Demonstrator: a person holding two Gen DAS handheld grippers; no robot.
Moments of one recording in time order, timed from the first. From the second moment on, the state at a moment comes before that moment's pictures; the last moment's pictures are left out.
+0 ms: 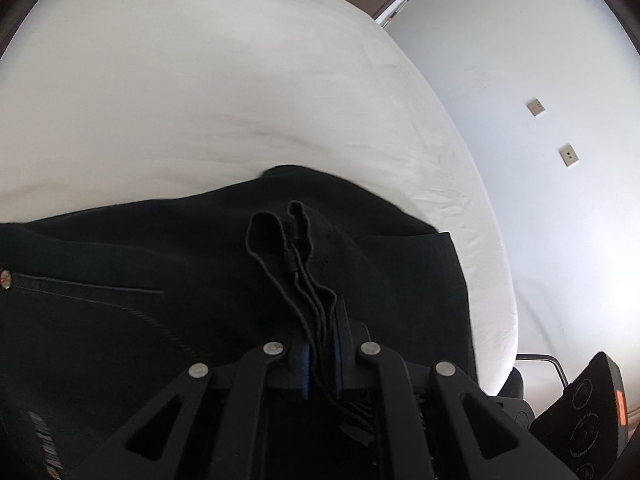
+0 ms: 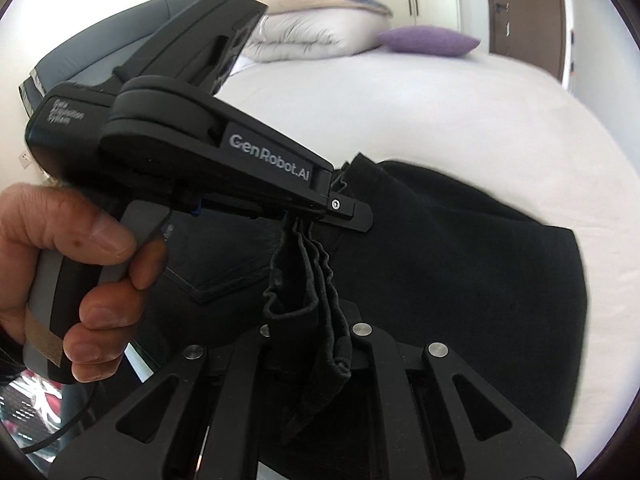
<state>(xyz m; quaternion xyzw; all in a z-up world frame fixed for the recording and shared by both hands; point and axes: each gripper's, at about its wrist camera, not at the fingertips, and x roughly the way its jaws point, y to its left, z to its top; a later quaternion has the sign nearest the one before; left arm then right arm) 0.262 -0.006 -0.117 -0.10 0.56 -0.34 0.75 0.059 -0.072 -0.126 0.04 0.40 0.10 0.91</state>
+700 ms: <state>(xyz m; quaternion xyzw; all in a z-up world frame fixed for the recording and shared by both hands) 0.255 0.040 -0.122 -0.06 0.52 -0.27 0.81 0.045 -0.095 -0.134 0.18 0.45 0.22 0.85</state>
